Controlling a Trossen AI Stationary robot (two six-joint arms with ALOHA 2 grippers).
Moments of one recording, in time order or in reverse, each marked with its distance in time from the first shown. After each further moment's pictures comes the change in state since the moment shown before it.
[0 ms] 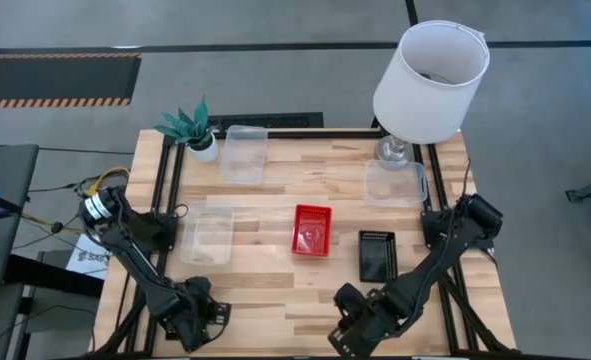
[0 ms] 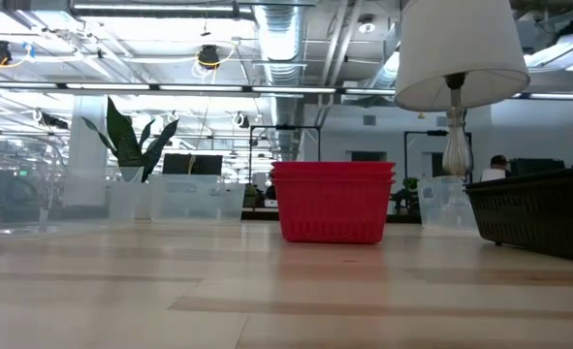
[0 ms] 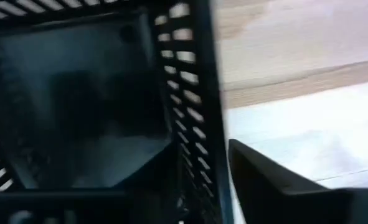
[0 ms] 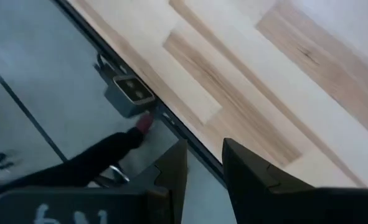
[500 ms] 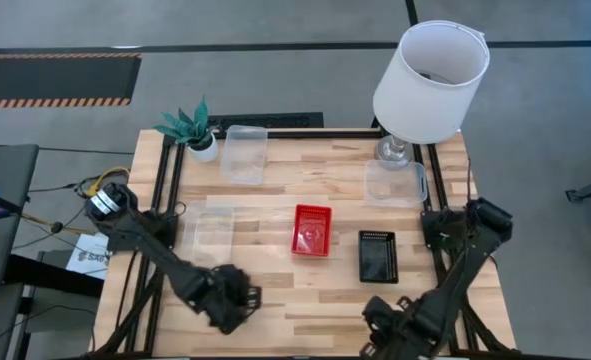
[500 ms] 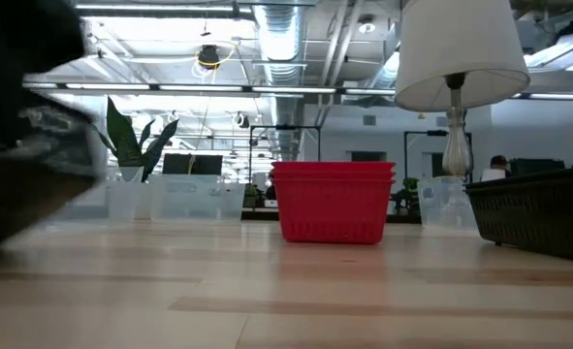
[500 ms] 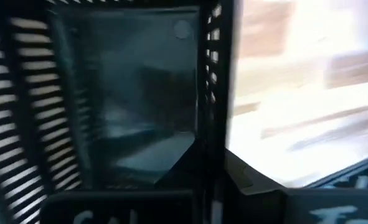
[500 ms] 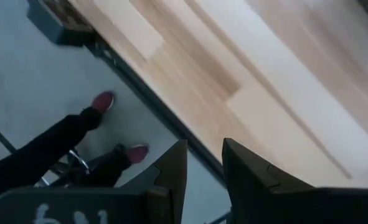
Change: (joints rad) left arm 0.244 0.000 0.118 0.091 -0.141 0.194; right arm 0.171 -0.017 -0.001 -0.198 -0.004 0.131
